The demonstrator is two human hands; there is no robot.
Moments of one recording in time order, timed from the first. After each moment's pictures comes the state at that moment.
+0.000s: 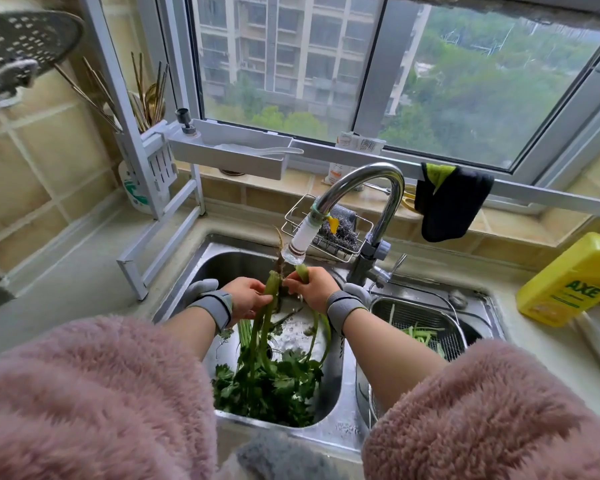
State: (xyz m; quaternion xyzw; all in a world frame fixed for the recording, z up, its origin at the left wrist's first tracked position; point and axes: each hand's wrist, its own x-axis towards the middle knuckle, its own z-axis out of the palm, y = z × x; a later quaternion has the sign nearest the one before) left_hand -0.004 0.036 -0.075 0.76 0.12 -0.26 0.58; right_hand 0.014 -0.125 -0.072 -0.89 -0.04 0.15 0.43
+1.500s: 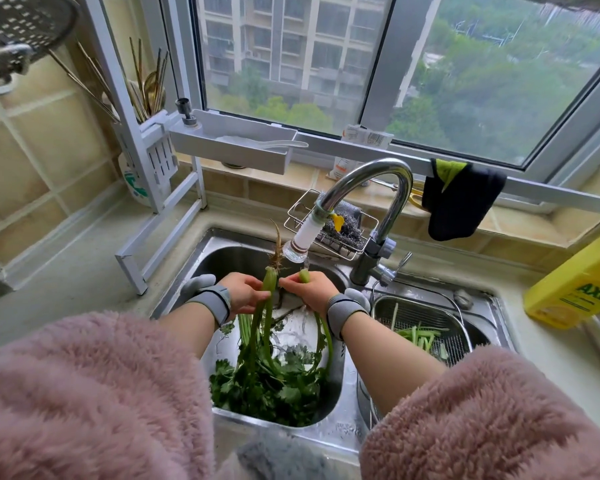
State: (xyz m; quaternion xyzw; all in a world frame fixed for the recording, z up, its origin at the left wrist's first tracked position) left_hand 0.005 0.041 -0.081 0.76 0.16 -0.26 0.57; right_hand 0.014 -0.119 -0.082 -0.84 0.02 0.20 0.51
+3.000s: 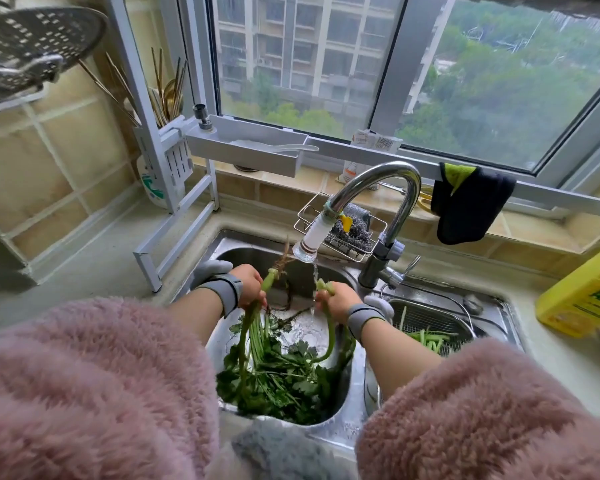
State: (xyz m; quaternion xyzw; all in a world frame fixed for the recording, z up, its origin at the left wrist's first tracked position) left_hand 0.004 0.045 -0.057 0.86 0.13 -0.26 0.42; right_hand 0.011 -0.145 -0.093 -0.92 0.02 0.20 0.33
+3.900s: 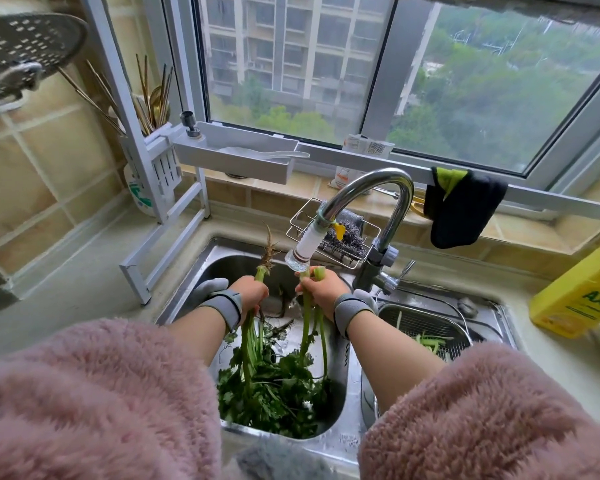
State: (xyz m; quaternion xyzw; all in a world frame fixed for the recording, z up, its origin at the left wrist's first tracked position) left_hand 0.021 0.030 -0.082 0.77 0.22 -0.22 0.56; right_hand 0.030 -0.128 -0.080 -0.83 0.03 0.15 0.53
